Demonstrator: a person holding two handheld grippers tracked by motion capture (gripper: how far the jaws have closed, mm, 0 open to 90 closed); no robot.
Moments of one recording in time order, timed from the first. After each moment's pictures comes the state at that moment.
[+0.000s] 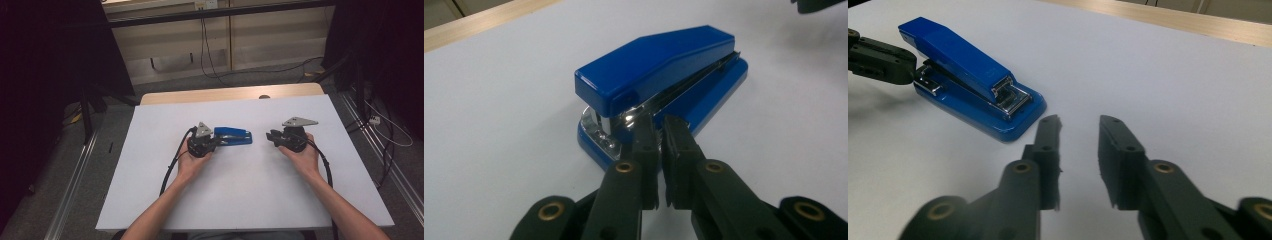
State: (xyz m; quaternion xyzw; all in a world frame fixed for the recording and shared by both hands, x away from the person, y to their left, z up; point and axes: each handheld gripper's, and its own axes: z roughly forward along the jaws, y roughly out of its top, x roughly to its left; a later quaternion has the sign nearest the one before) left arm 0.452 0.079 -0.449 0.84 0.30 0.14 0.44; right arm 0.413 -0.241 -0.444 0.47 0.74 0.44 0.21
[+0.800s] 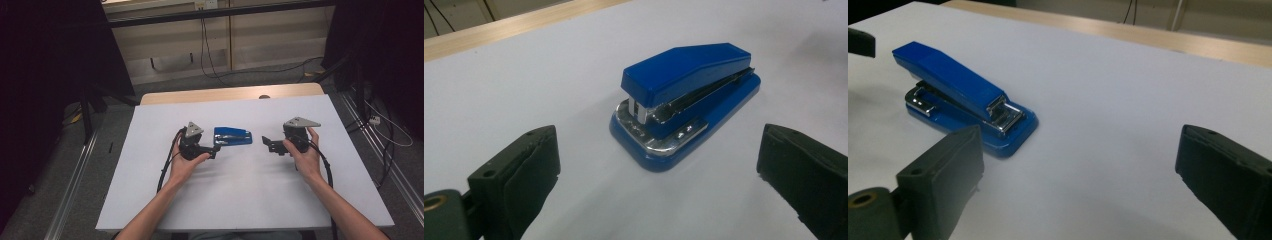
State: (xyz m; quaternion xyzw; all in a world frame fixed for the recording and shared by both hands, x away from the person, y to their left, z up) left arm 0.444 0.100 -0.439 0.81 0.33 0.16 0.45; right arm 0.406 -0.238 -0.438 0.48 0.71 0.45 0.24
